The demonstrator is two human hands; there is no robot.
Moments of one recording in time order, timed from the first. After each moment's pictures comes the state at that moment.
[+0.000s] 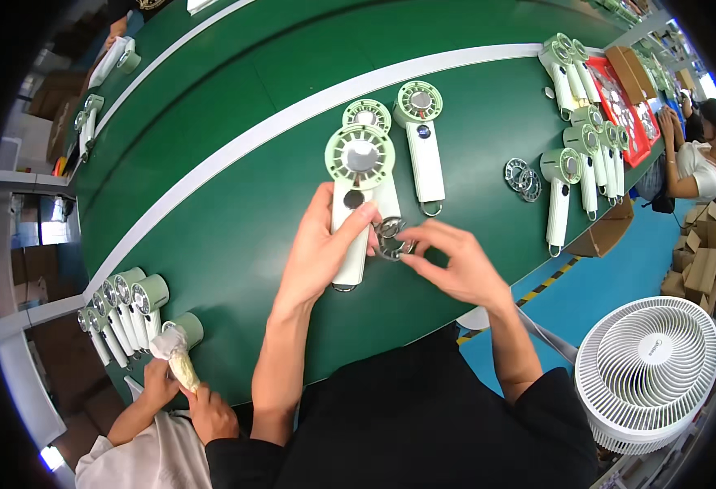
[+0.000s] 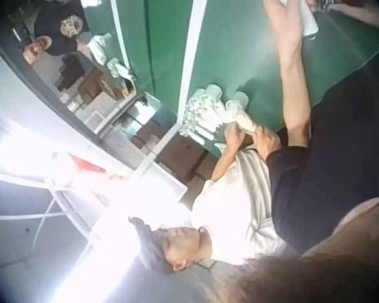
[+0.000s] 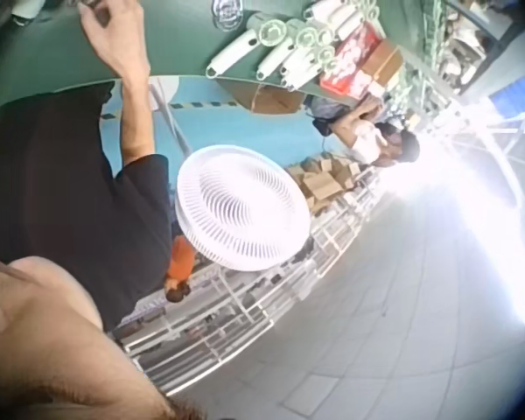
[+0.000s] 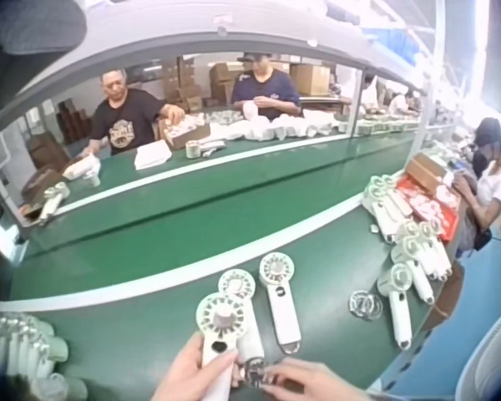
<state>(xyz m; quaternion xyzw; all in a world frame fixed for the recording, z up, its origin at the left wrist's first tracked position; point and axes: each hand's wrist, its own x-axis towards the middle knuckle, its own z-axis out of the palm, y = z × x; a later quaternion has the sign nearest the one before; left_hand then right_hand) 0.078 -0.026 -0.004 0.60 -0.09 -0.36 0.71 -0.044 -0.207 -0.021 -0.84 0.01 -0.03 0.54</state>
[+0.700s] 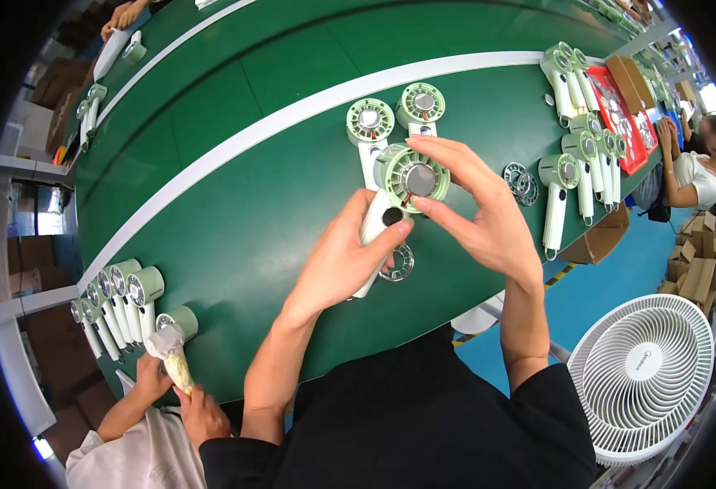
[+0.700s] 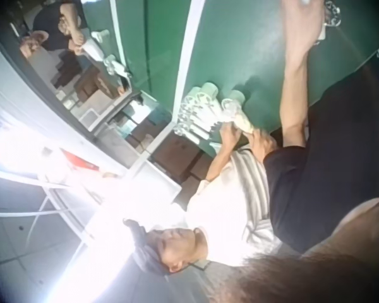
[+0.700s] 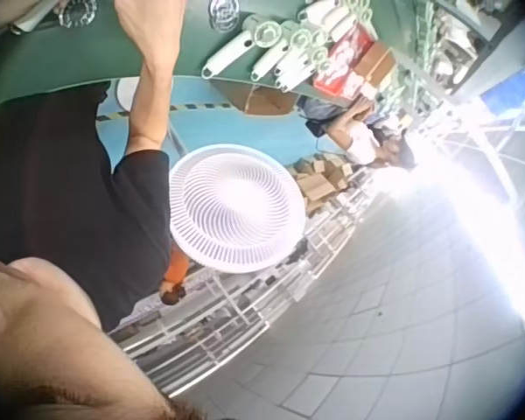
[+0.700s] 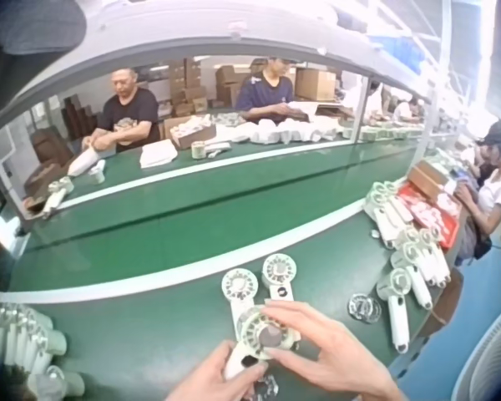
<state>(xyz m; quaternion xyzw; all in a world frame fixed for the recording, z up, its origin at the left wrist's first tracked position) 0.061 -0.033 0.018 0.67 -0.15 -0.39 0.62 0.000 -0.224 0.045 -0.85 -0.04 -0.11 0.51</state>
